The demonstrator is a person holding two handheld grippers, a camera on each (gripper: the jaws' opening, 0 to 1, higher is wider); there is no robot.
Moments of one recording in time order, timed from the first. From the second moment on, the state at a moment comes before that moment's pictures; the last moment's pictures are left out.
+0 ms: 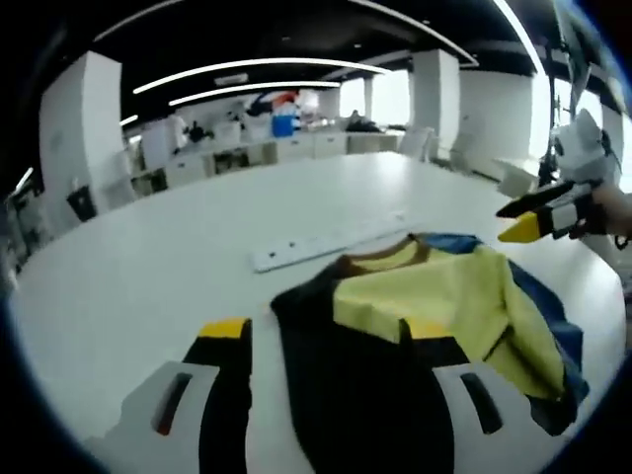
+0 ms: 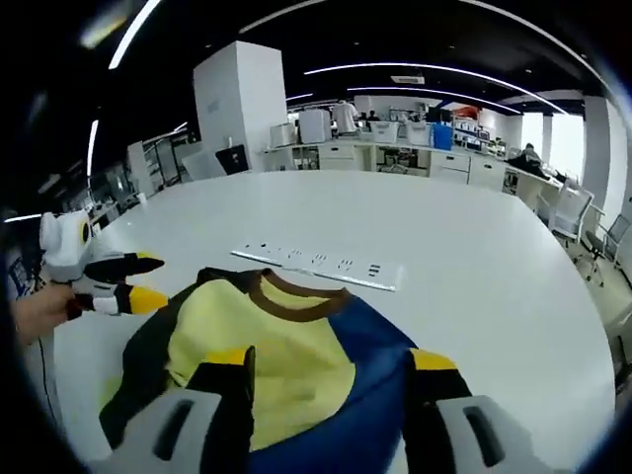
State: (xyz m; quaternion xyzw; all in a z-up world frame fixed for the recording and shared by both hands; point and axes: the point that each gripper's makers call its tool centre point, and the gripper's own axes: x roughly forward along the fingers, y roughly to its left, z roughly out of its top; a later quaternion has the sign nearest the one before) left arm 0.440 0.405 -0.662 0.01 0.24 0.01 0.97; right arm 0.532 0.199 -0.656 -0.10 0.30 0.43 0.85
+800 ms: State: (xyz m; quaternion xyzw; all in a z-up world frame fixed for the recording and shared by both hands) left arm 0.368 0.332 -0.653 0.01 0.25 -0.12 0.96; right arm 0.390 0.196 -0.660 -0.16 0.33 0.54 0.76
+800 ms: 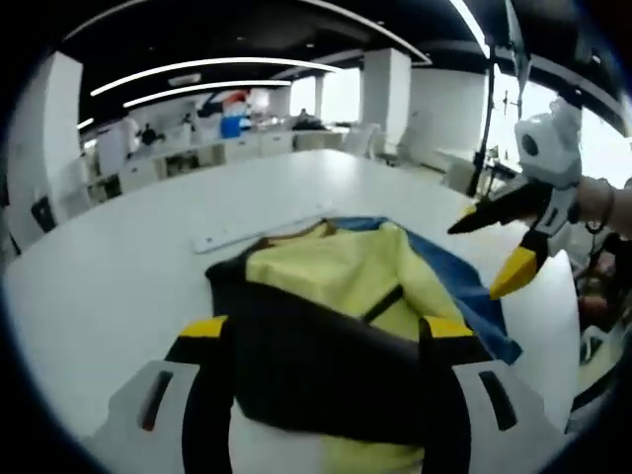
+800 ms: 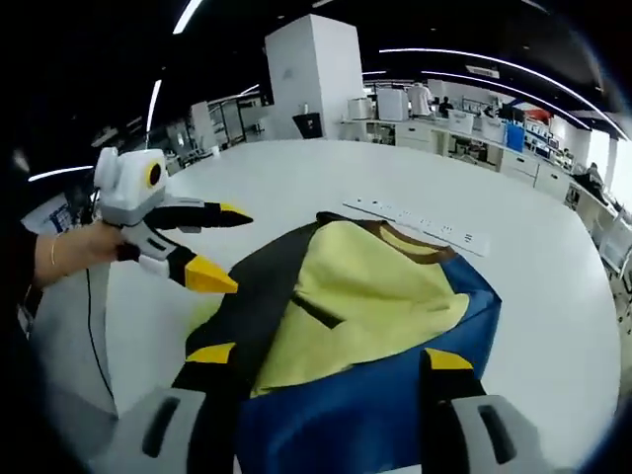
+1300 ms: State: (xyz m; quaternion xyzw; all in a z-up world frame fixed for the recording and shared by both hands) left arm 0.333 0.297 -0.675 0.00 0.27 -0.14 0.95; right arm 0.355 0.187 -0.682 -0.16 0.34 0.54 0.75
